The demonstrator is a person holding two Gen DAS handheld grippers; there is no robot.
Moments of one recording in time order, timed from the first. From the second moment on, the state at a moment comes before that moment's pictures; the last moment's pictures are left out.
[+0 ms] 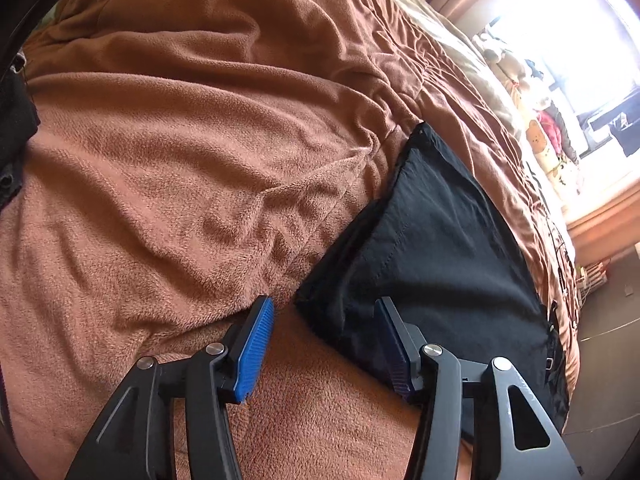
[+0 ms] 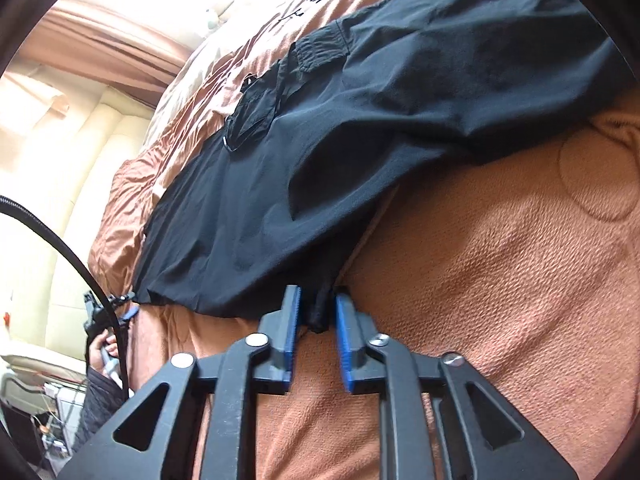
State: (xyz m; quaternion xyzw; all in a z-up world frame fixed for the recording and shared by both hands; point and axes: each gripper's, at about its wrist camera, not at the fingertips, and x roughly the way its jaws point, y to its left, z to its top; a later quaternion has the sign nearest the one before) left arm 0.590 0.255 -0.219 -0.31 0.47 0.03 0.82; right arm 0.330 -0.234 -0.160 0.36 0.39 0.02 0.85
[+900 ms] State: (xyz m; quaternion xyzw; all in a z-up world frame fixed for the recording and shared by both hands) left arm 0.582 0.247 -0.179 -0.28 0.43 -0.01 0.86; right arm 0.322 -0.249 -0.176 0.42 0.31 0.06 0.85
